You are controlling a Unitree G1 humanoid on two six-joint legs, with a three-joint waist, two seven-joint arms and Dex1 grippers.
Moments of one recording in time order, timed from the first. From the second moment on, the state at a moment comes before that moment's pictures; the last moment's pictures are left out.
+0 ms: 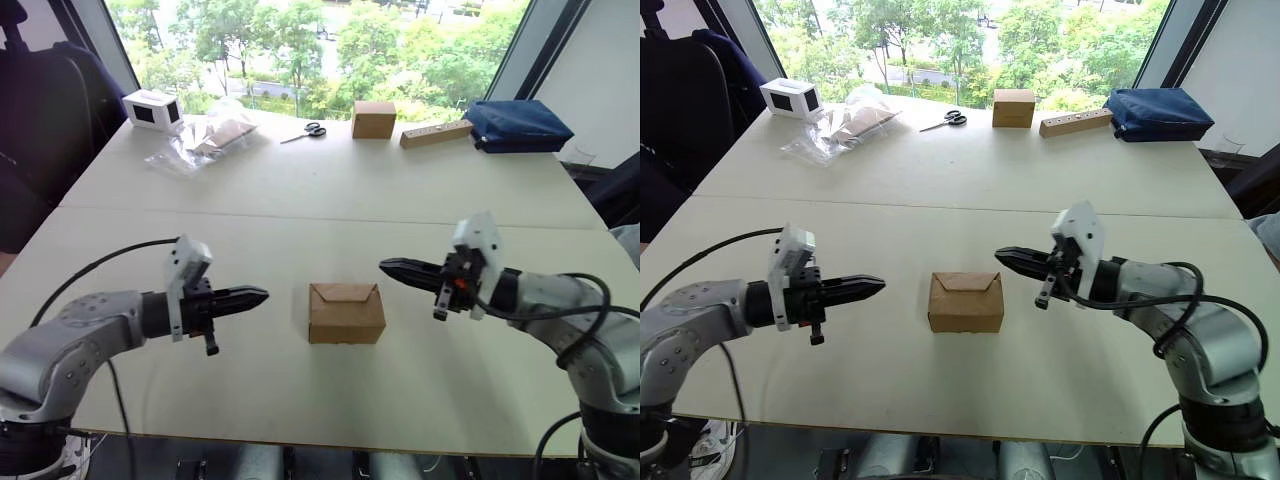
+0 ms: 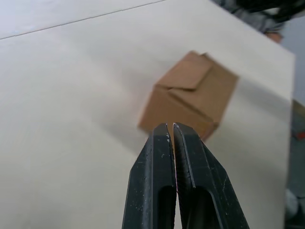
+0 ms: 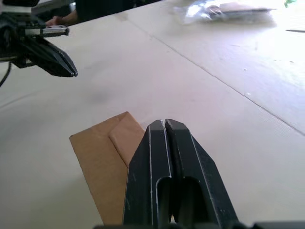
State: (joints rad) left arm -0.12 0.78 0.22 -0.45 -0.79 0.88 -0.84; right arm -0.21 -0.69 -0.23 -0.58 0.72 0.89 0.77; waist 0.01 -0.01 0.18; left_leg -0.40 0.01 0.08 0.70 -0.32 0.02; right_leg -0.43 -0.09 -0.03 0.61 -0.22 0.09
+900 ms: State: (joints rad) left arm 0.25 0.72 0.16 -0.54 -0.64 0.67 -0.81; right arm 0.29 -0.76 -0.36 -0.59 0.71 0.83 0.76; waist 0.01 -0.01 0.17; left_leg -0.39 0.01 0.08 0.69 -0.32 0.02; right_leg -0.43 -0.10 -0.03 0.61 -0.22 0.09
